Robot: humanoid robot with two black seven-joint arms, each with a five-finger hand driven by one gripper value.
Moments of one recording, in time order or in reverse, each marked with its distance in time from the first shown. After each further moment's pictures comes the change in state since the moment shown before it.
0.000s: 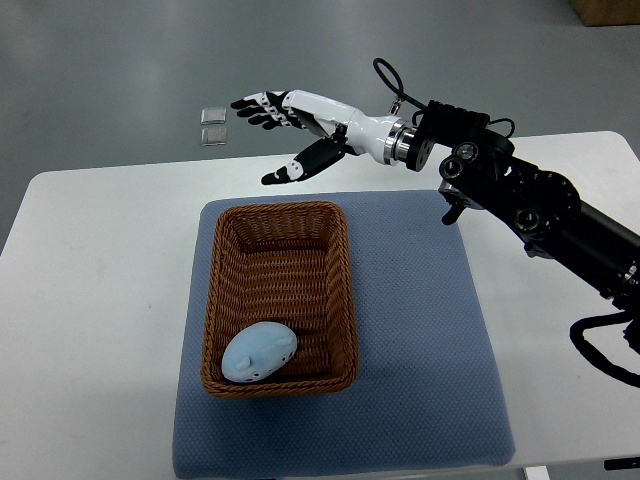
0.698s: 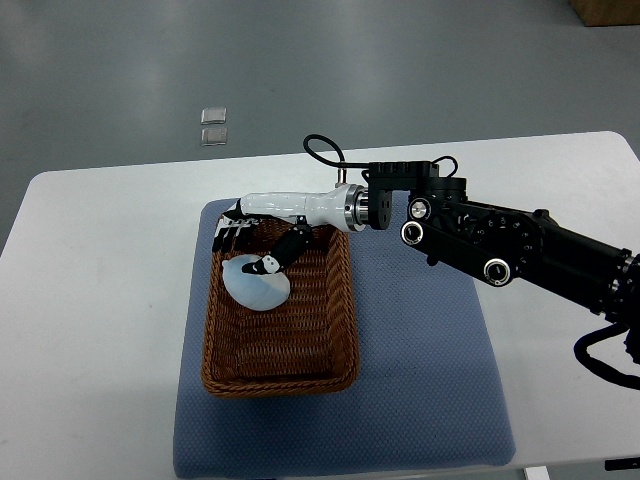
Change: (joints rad) left arm 0.000 0.000 0.000 0.000 0.000 0.000 0.000; right arm 0.022 0.018 -0.311 0.130 -0.221 0.032 -0.005
